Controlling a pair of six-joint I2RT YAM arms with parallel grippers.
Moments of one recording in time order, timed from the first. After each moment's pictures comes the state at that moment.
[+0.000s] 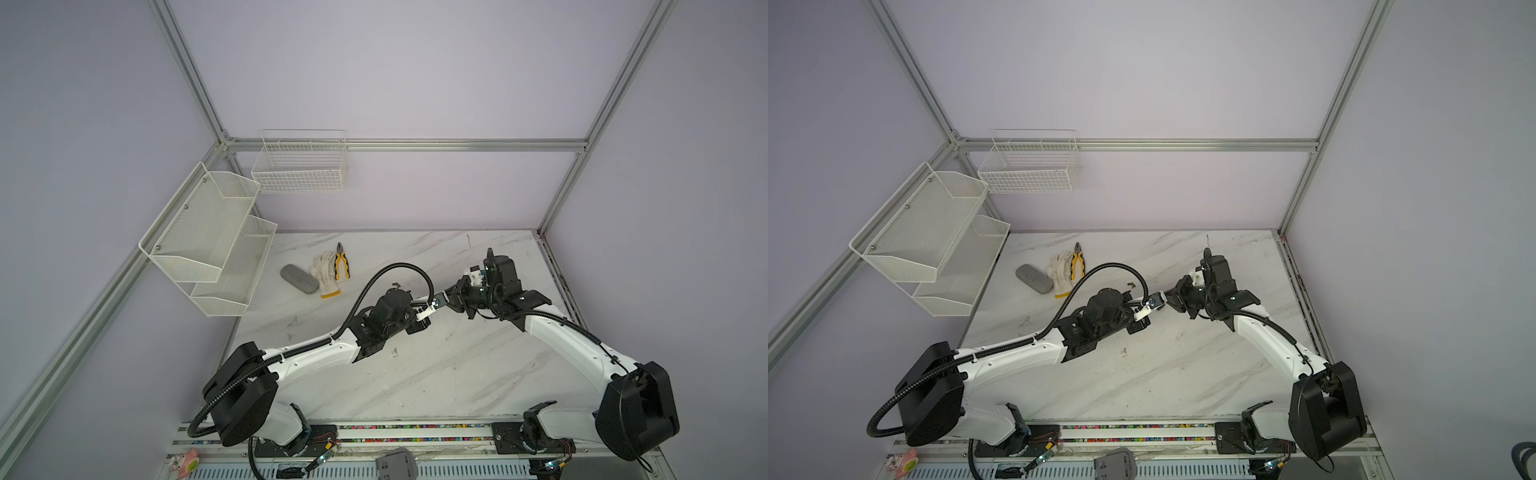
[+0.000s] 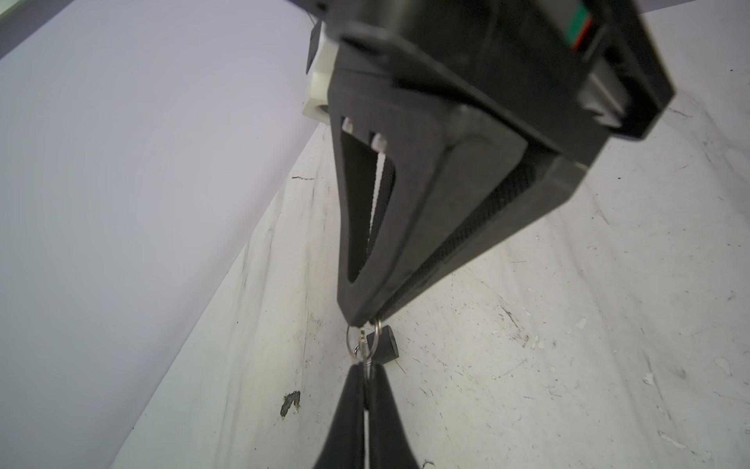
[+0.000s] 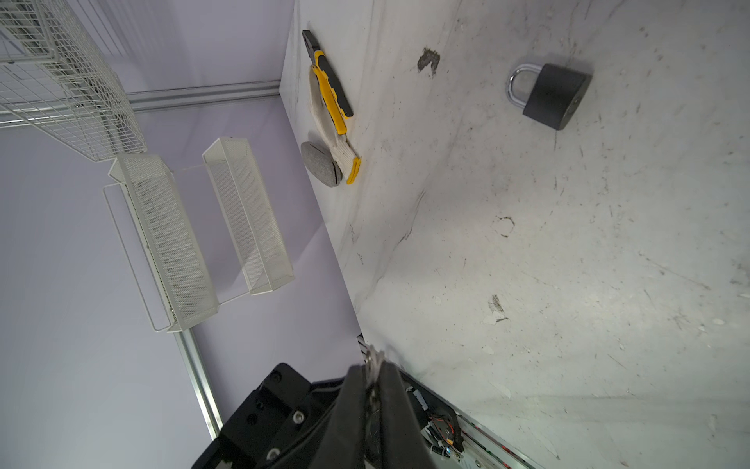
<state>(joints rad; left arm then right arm) -0.88 1.45 0.93 0.14 -0.09 0.50 0.40 1.32 0.95 -0.28 -0.64 1.24</state>
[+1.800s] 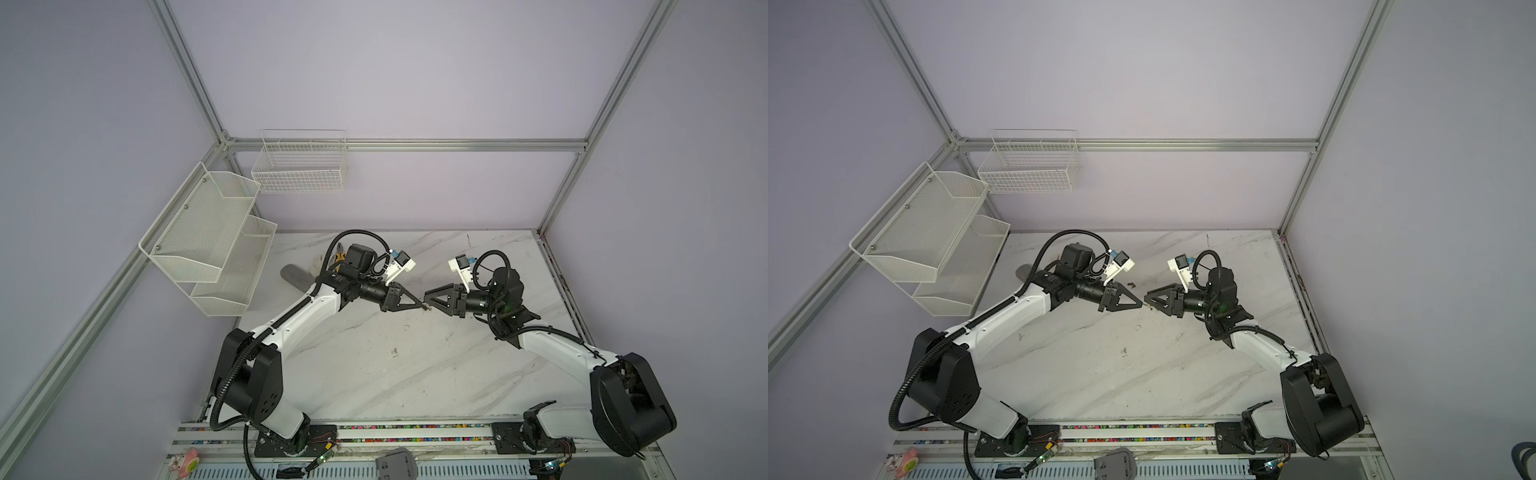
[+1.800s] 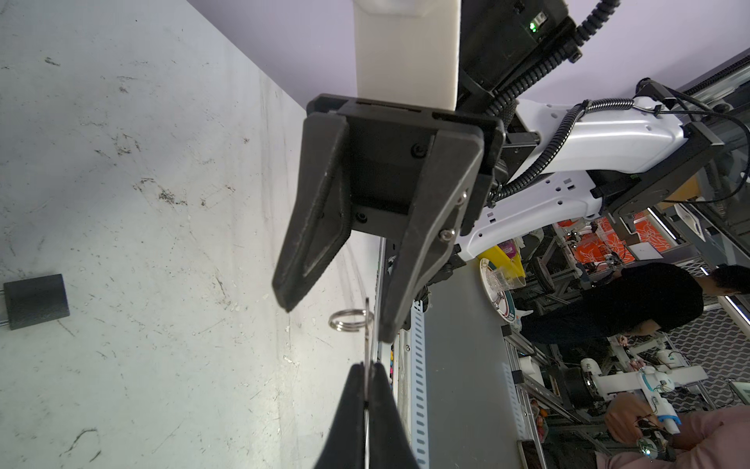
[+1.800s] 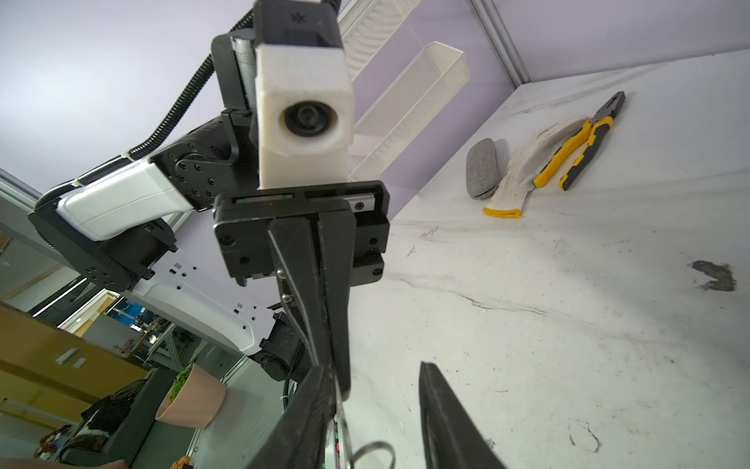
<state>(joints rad) -0.47 1.56 1.23 -0.41 1.10 -0.10 0.40 1.34 0.70 0.54 -1.04 0.63</state>
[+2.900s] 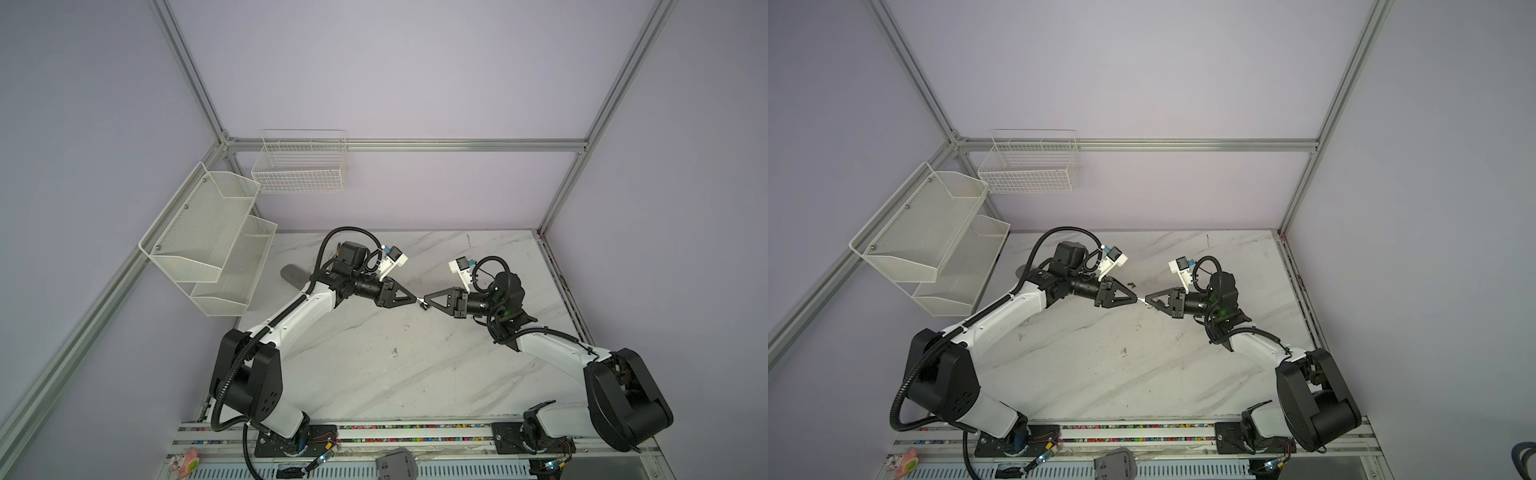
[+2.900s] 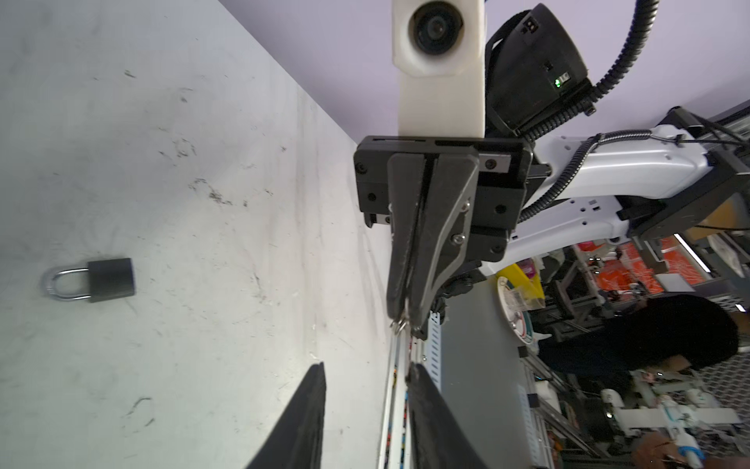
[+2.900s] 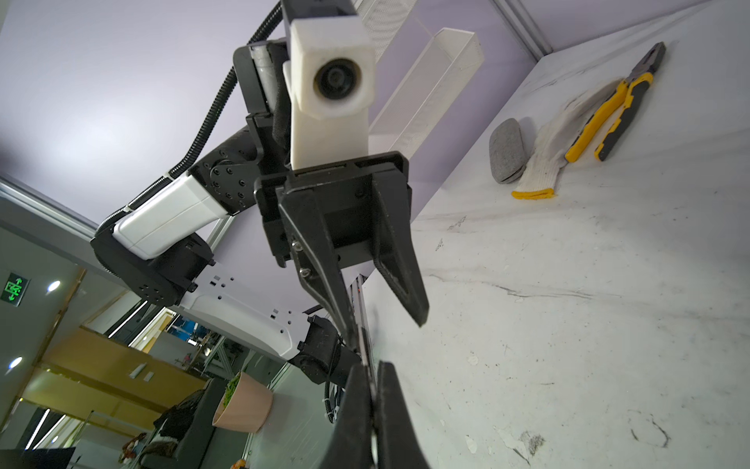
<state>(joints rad) -0.40 1.55 1.23 -0.42 1.04 -0.11 0.39 1.36 0.64 0.69 -1.04 0.85</state>
